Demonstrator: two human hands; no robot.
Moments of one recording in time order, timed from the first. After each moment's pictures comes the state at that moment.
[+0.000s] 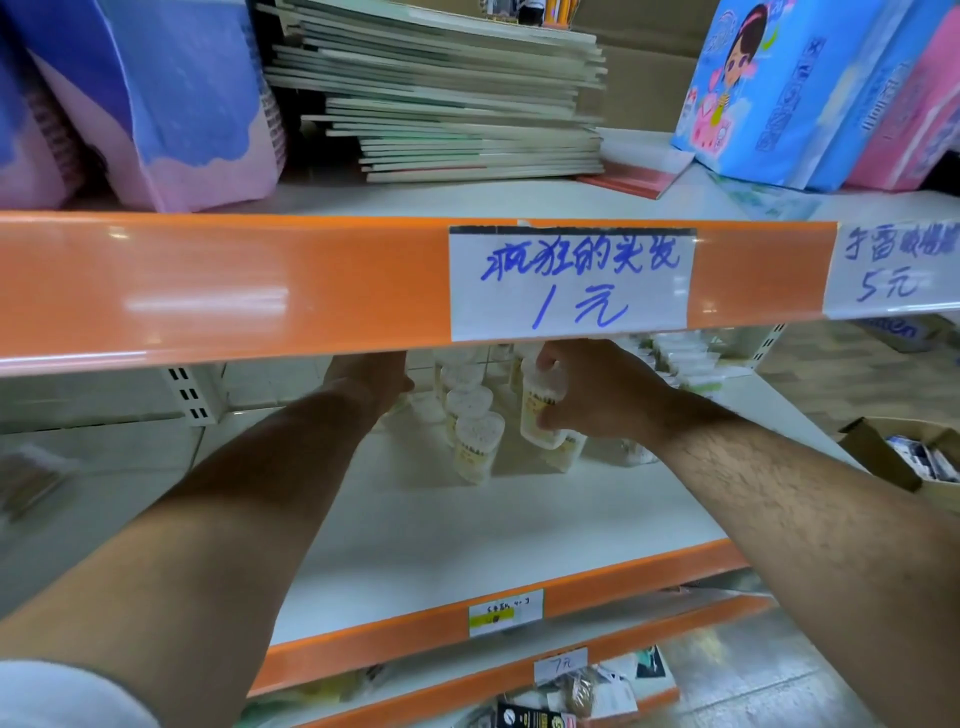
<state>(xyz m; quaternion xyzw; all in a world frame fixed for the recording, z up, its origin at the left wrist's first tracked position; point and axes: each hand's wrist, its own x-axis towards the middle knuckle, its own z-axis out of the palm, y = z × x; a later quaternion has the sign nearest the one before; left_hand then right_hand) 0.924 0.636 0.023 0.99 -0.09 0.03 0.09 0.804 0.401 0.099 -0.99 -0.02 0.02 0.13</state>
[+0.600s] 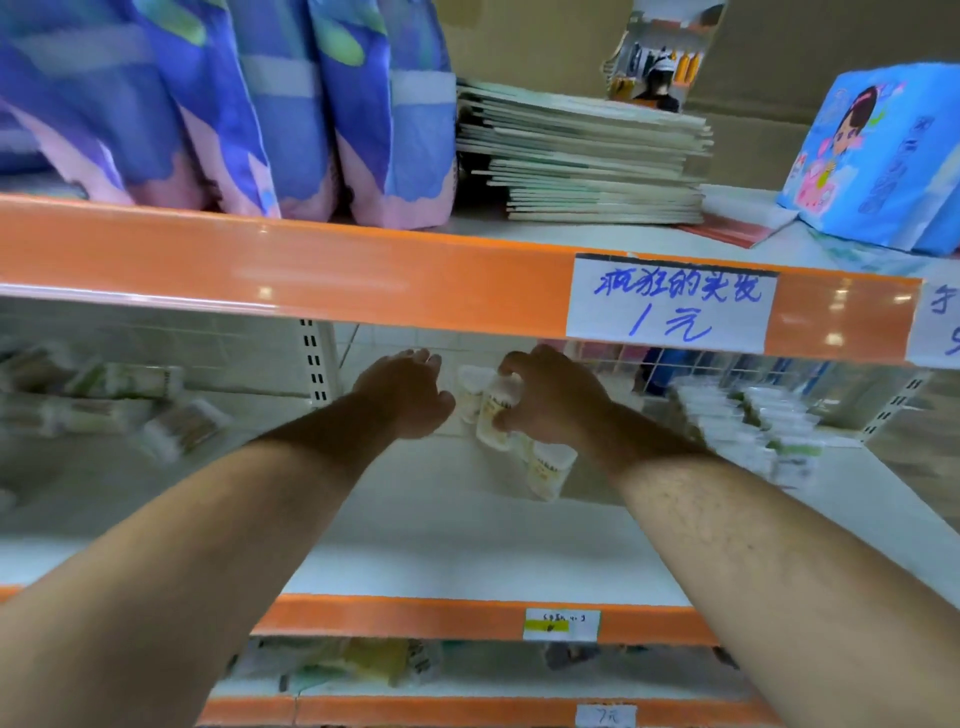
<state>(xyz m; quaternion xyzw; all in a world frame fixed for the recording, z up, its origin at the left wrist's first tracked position) 0.861 0.699 0.048 1.00 -0.09 0.03 0.03 0.831 0.508 0.092 -0.99 -0.14 -0.02 0.09</state>
